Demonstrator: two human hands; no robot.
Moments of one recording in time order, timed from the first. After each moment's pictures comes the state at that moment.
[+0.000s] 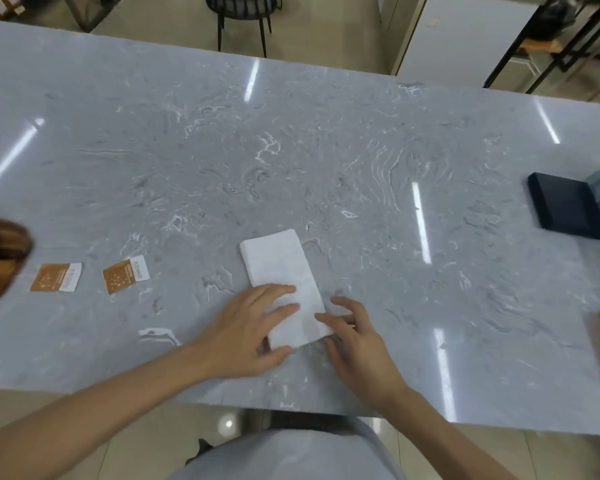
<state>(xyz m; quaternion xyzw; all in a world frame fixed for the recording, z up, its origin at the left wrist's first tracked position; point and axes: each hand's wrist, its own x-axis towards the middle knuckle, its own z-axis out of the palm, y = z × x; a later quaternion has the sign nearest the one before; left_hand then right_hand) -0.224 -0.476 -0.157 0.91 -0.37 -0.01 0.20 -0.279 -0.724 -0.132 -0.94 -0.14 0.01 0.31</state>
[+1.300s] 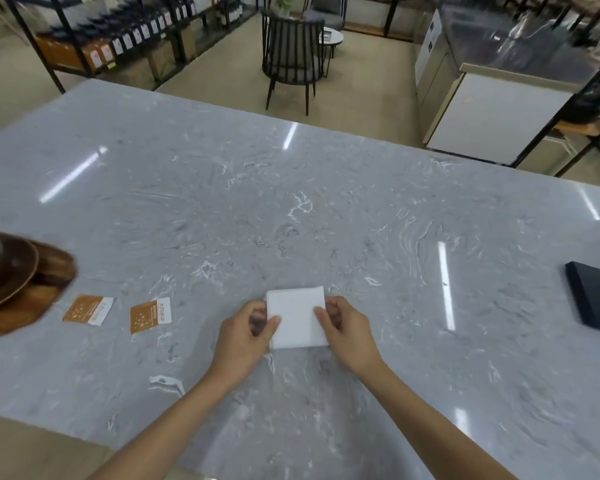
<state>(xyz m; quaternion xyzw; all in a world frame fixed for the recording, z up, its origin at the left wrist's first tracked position) -0.173 -0.482 -0.142 0.83 0.13 0.03 0.55 -0.133 -0.689 -0.140 -0.89 -0.02 0.06 0.46</state>
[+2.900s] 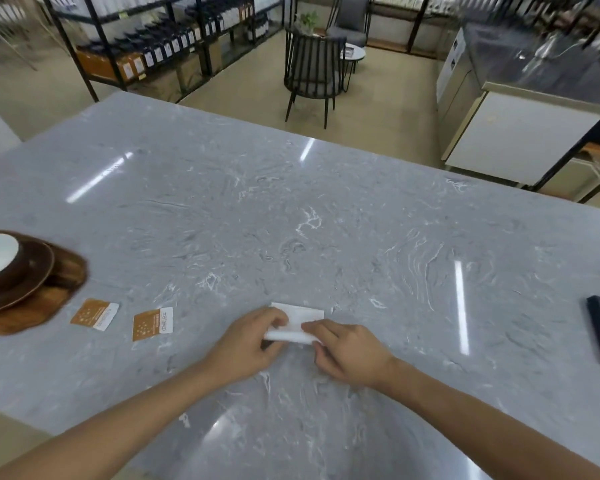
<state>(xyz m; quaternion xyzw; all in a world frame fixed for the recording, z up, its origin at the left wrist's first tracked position) -0.149 -0.471 -0.123 0.92 -0.14 0.03 0.37 -0.104 -0.711 -0.129 -0.88 -0.45 -0.08 0.16</state>
